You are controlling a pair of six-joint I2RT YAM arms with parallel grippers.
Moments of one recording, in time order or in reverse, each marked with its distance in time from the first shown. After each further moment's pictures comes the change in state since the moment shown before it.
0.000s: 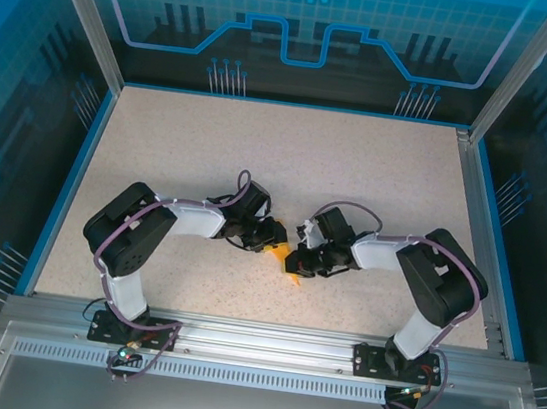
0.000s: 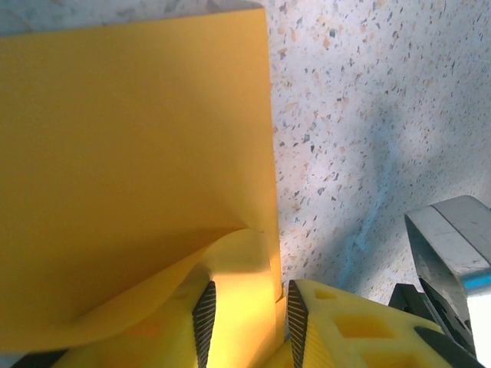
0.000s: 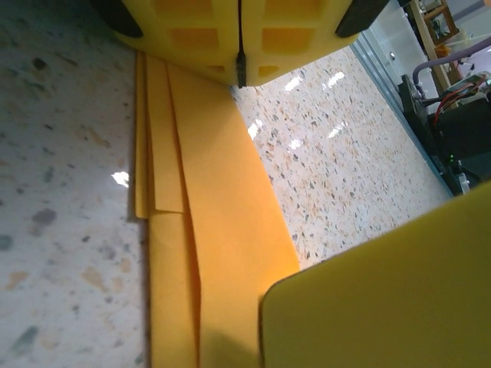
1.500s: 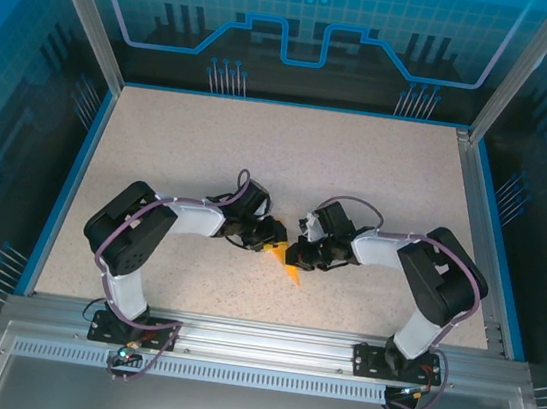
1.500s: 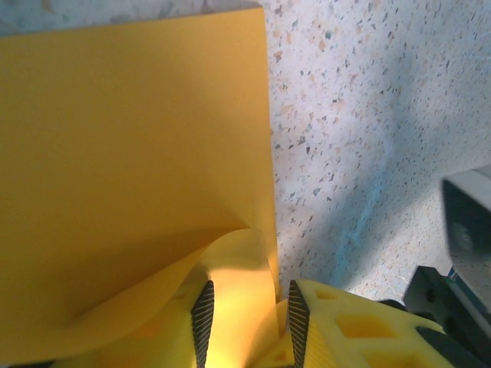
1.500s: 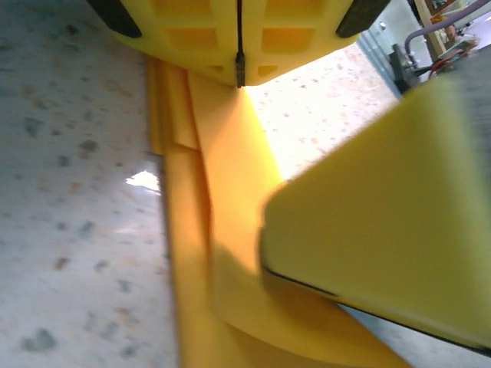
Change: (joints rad) left arm 0.013 0.004 0.005 0.002 0.029 0.008; right arm -0.008 0.015 0.052 -0.019 0.050 0.052
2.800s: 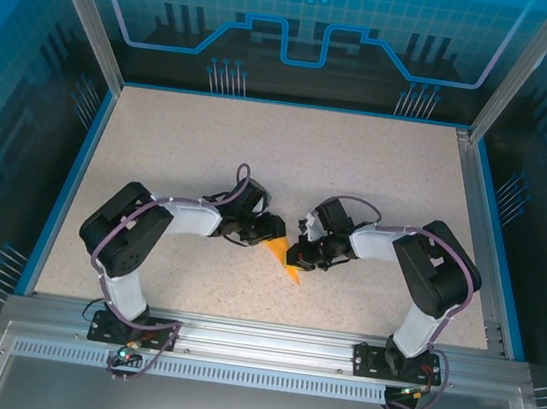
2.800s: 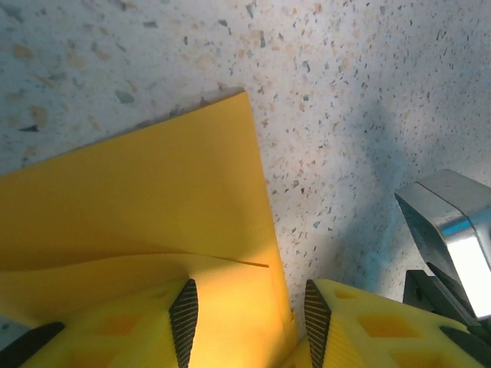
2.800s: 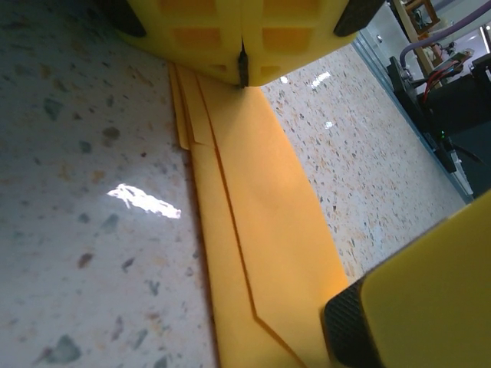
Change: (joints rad) left arm 0.016 -0.021 -0.012 0.035 -0.081 0.112; right arm -0.026 0.054 0.046 -0.075 -0.050 -0.048
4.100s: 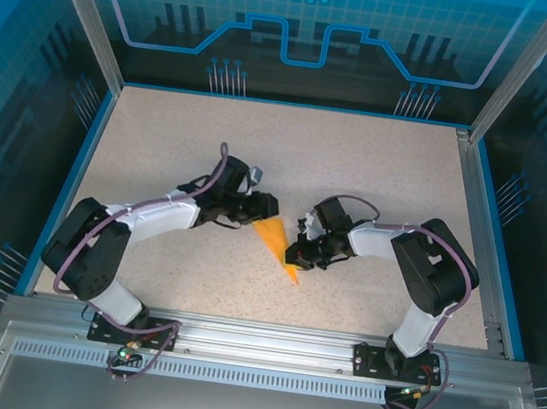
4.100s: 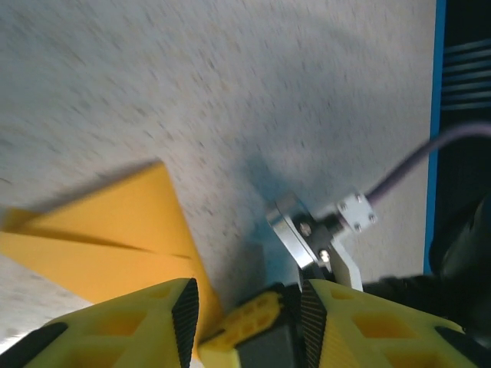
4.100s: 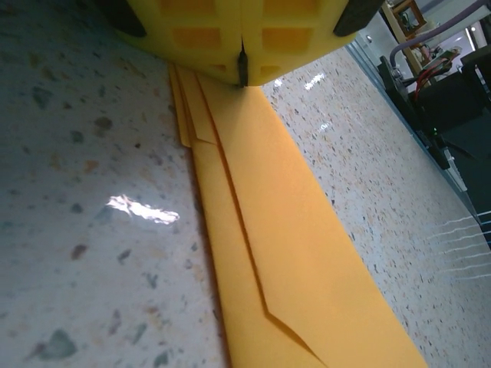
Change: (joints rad) left arm 0.060 -0.214 0.022 -0.101 0.043 0.057; right arm 0.002 0.016 0.026 -0.019 -0.013 0.036
